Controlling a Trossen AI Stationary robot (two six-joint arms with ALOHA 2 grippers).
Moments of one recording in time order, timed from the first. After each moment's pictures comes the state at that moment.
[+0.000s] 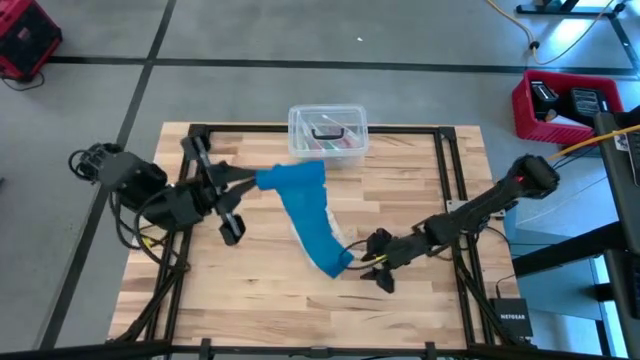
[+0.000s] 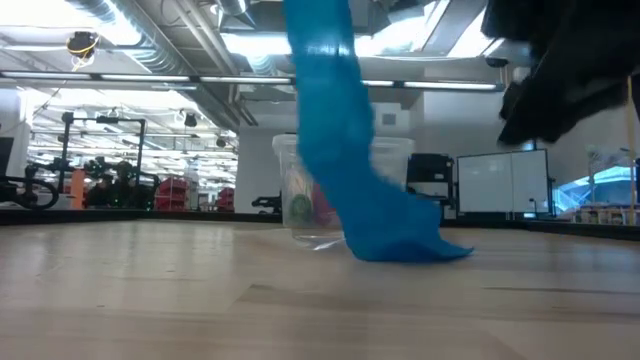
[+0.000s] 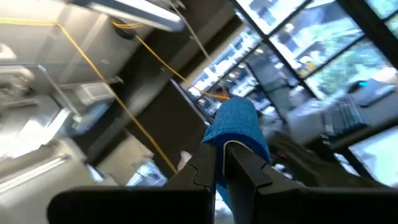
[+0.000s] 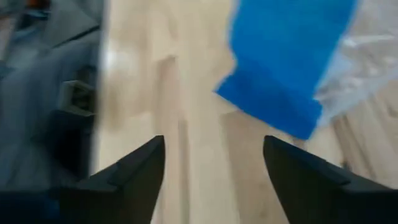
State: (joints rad) left arm -0.58 1.27 1.62 0.11 -0.75 1.00; right arm 0.48 1.36 0.69 -0.06 0.08 0.71
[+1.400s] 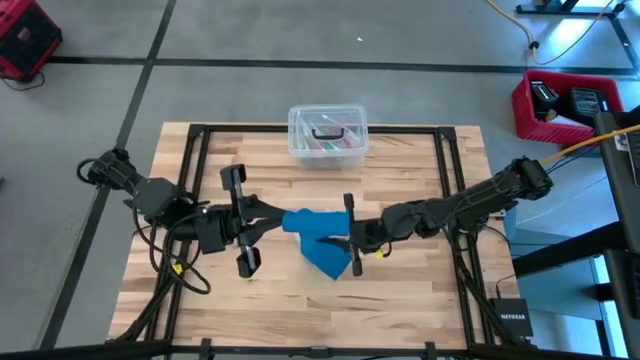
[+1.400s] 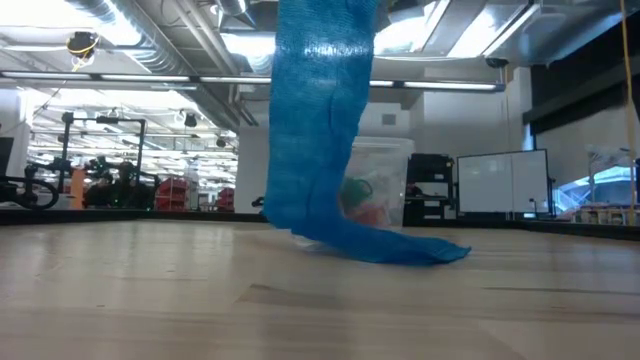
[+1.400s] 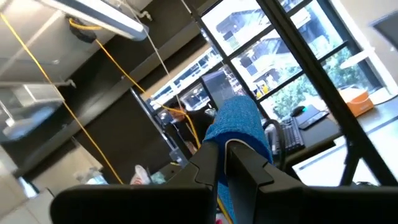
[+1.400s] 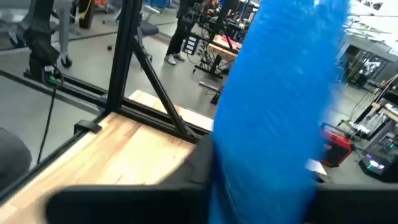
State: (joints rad) left arm -0.57 1.35 1.54 0.17 -0.59 0.81; right arm 0.34 1.46 1.06 0.30 0.22 -0.33
